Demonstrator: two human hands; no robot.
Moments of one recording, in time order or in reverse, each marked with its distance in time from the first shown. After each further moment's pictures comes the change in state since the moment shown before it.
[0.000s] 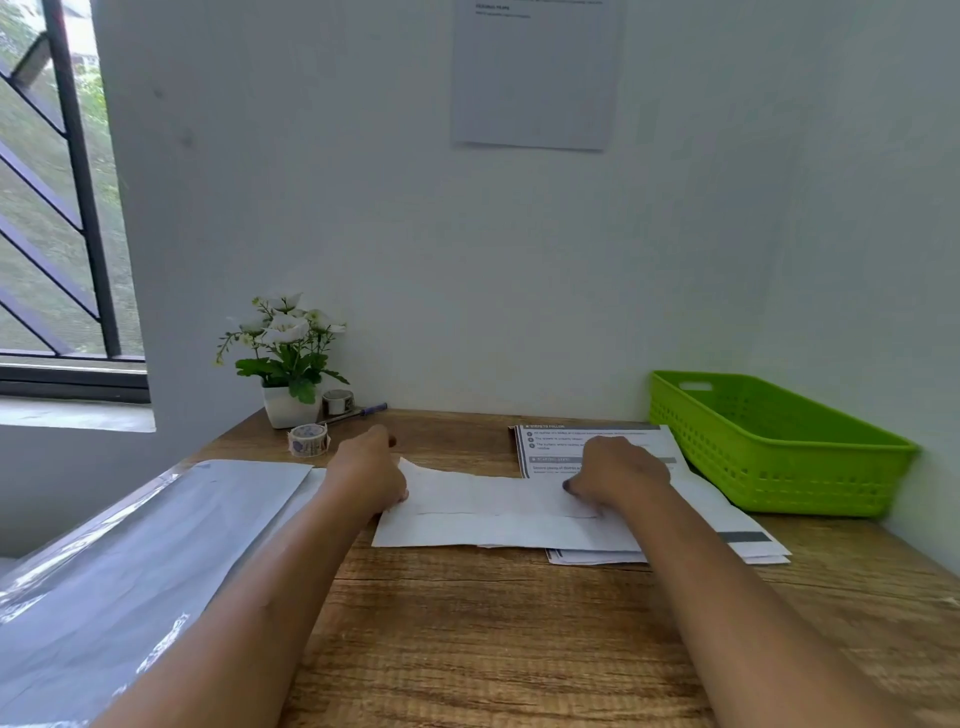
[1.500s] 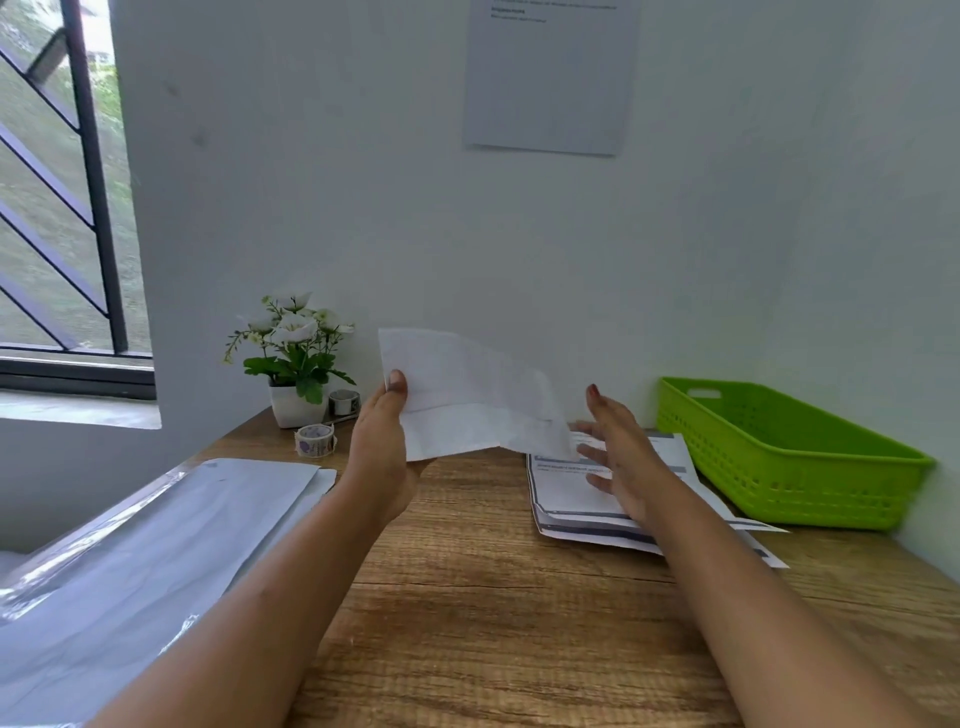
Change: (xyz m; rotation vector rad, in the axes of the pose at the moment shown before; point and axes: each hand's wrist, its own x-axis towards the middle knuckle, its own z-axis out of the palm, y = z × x) left_hand -0.031 0.030 -0.012 -1.700 0.025 0.098; right_hand 0.004 -0.001 -0.005 1.477 -0.091 -0.003
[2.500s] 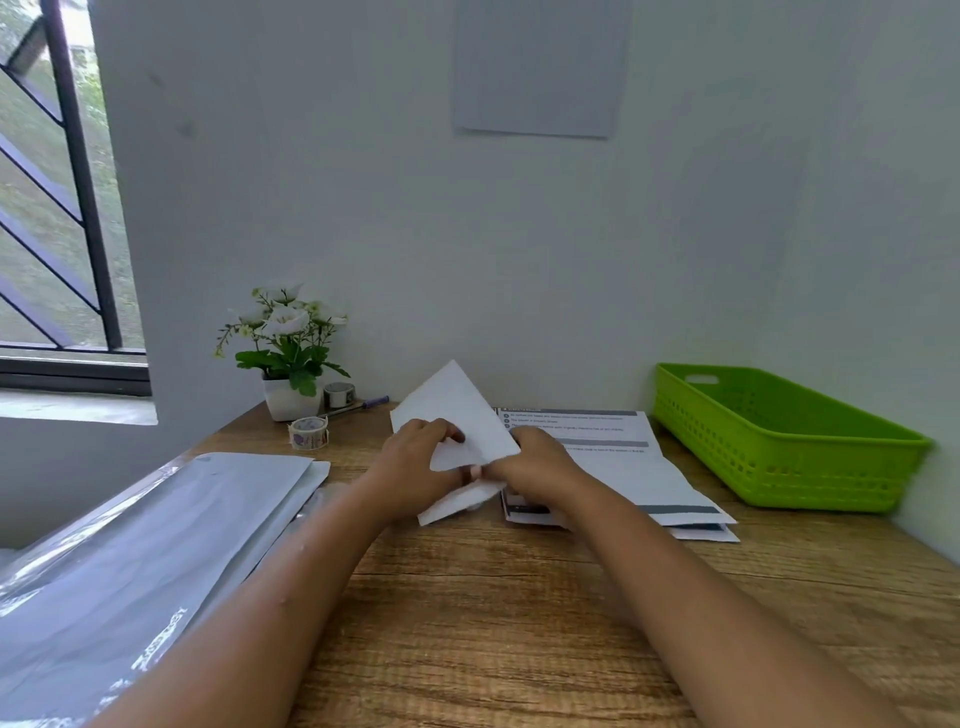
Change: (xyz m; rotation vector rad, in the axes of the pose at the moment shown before) left_hand 0.024 -0.032 -0.025 1.586 -0.407 0.249; right_hand -0.022 0.013 0.060 -0.678 -0.208 -0.119
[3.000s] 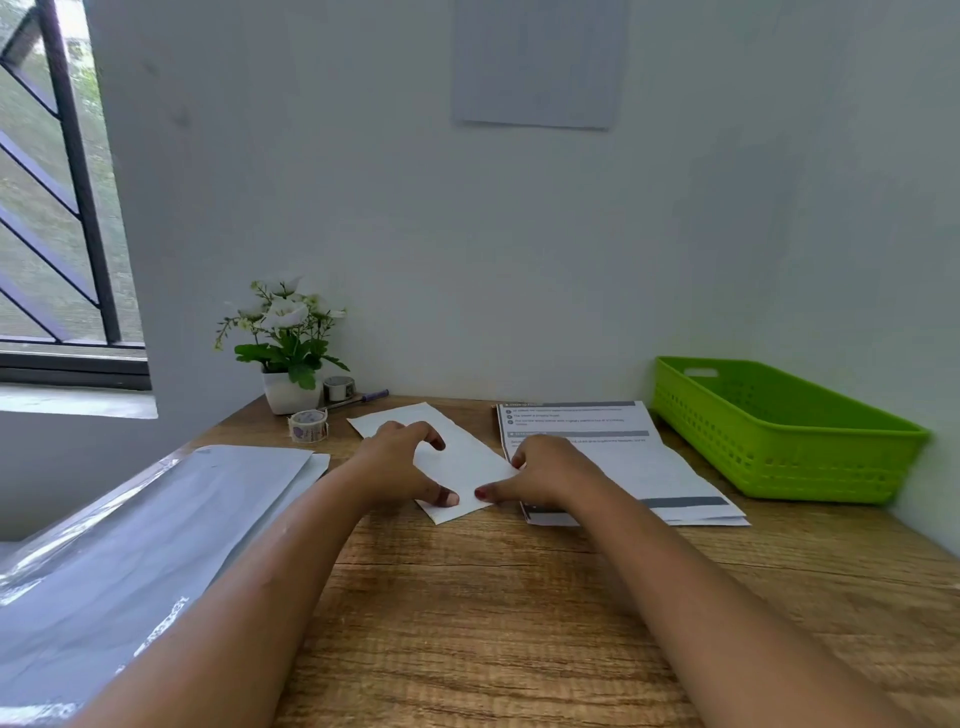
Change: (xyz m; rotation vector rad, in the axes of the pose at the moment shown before) left_hand -0.003 -0.004 -0.015 0.034 -0.218 -0.215; right_hand 0.010 0.015 -0.003 -0.582 -0.021 0.096
